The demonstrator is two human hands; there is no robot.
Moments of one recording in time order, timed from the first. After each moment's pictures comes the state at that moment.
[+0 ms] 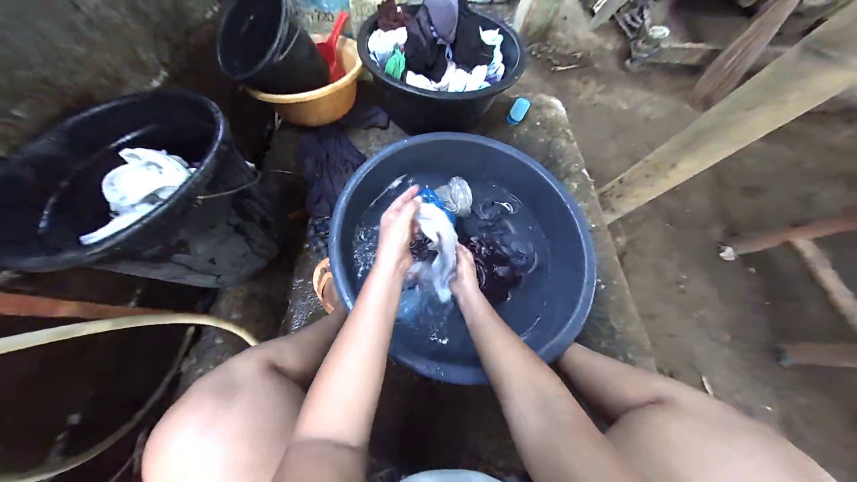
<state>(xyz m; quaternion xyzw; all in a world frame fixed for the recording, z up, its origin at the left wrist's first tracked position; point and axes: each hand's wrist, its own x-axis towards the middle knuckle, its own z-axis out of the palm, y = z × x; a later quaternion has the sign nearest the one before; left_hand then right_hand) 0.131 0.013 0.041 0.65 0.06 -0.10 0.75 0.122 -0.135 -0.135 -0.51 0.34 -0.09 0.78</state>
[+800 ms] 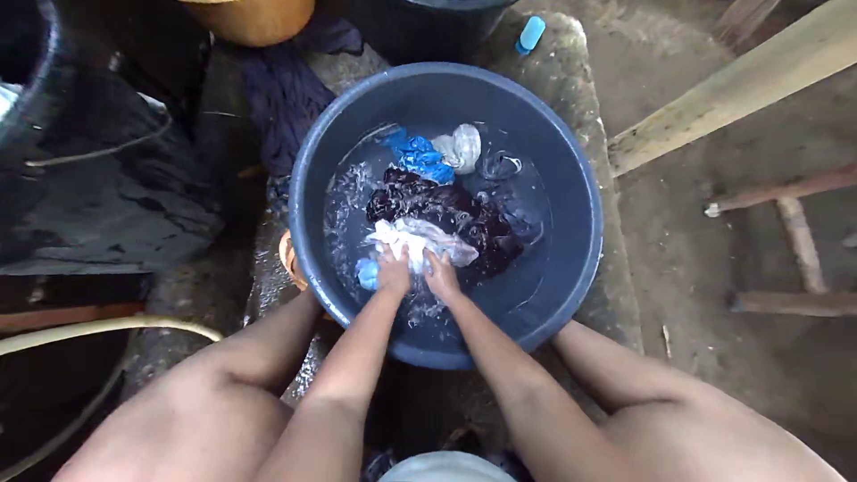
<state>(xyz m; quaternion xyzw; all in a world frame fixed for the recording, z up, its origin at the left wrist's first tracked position) 0.121 -0.024 -0.179 0.90 -0.04 -0.40 0.14 0.077 -0.161 -0.211 -0.90 0.14 0.24 0.33</state>
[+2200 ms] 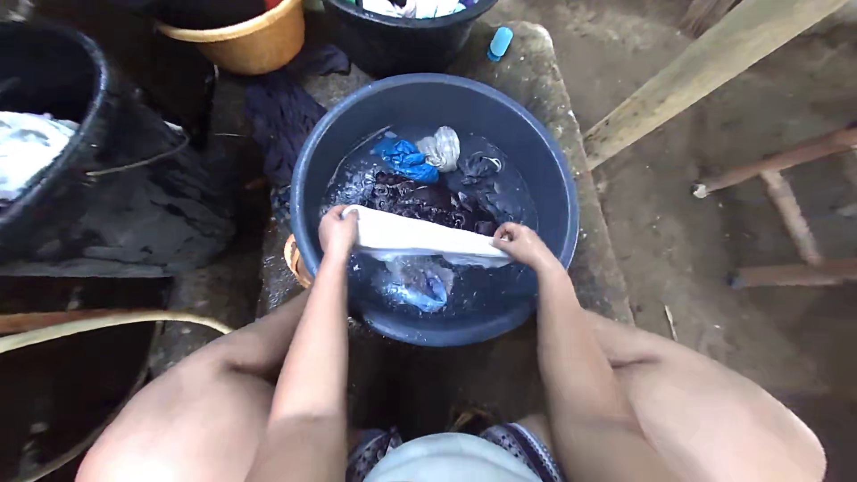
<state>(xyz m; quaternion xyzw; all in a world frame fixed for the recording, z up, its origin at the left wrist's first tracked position) 0.166 0.058 -0.091 0.87 0.12 -0.12 0.47 0.051 -0.298 -0.075 -0.91 0.18 0.19 0.33</state>
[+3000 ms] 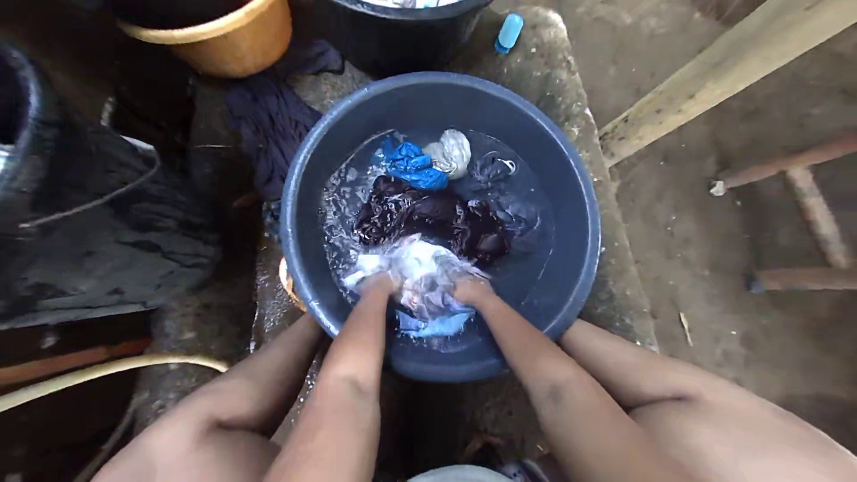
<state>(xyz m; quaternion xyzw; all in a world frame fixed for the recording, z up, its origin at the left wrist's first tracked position) 0.148 -0.008 -0.178 0.85 -0.10 -0.51 0.03 0.069 -0.218 -0.183 -0.87 0.13 0.45 0.16</state>
